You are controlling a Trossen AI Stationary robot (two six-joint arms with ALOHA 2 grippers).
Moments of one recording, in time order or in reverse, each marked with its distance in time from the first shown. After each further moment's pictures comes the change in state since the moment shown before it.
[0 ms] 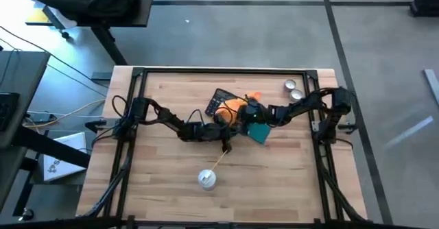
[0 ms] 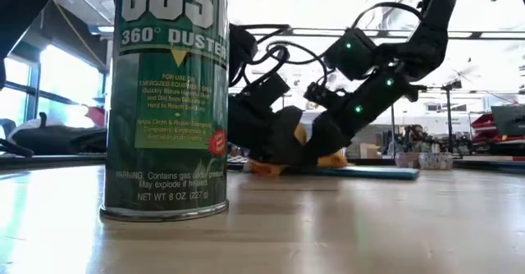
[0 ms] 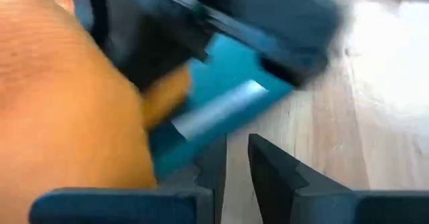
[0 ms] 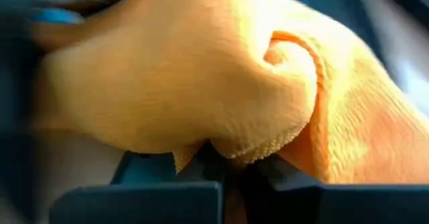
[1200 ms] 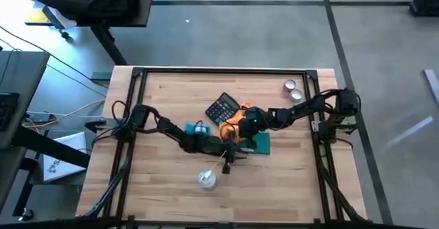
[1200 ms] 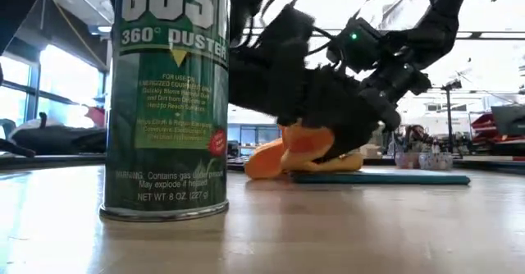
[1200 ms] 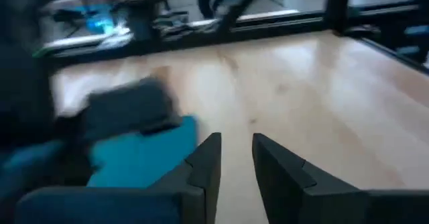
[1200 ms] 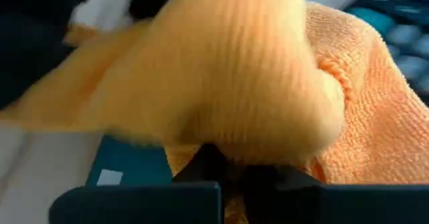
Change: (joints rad) left arm -0.119 0.010 0.071 0.219 0.230 0.214; right arm 0.052 -0.045 0.003 -0.119 -0.455 -0.113
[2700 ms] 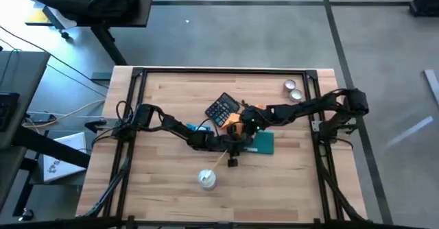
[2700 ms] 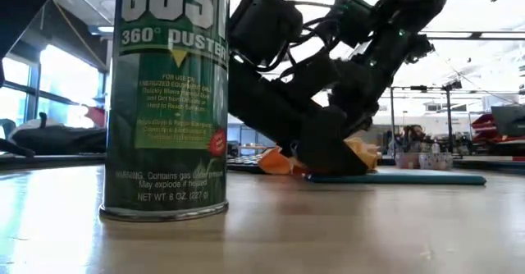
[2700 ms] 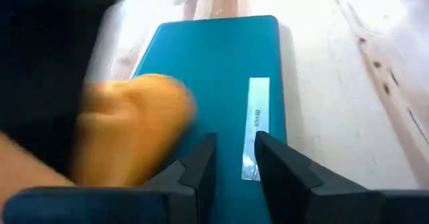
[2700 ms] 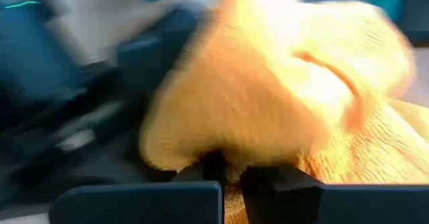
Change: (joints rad) left arm 0.018 0.058 0.213 -0.480 -0.160 0.018; right arm 0.027 -0.087 0.158 -0.438 0.231 0.490
